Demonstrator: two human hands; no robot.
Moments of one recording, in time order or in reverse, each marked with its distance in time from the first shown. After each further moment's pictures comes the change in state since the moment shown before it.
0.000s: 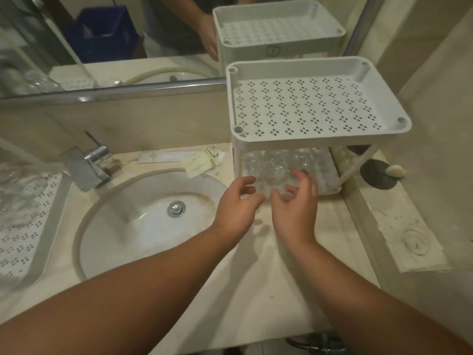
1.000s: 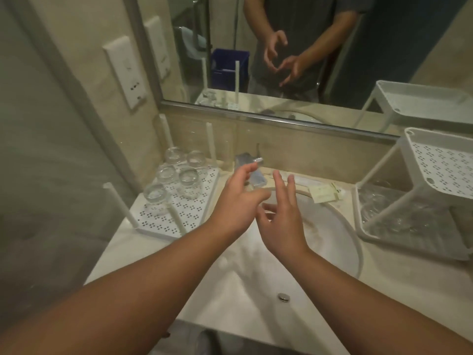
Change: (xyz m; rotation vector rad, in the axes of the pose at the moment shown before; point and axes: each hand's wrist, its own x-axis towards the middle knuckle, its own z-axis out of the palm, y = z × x) left_hand -0.142 0.012 -0.339 -0.104 0.262 0.254; right_hand -0.197 -0.189 0.226 -0.102 -0.587 -0.332
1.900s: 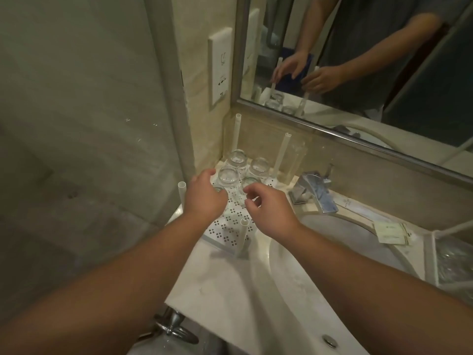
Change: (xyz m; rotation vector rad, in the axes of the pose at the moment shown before) left_hand 0.068 -0.091 -0.202 0.537 0.524 -0.218; right_hand 0.083 -0.077 0.150 -0.197 -0.404 -0.168
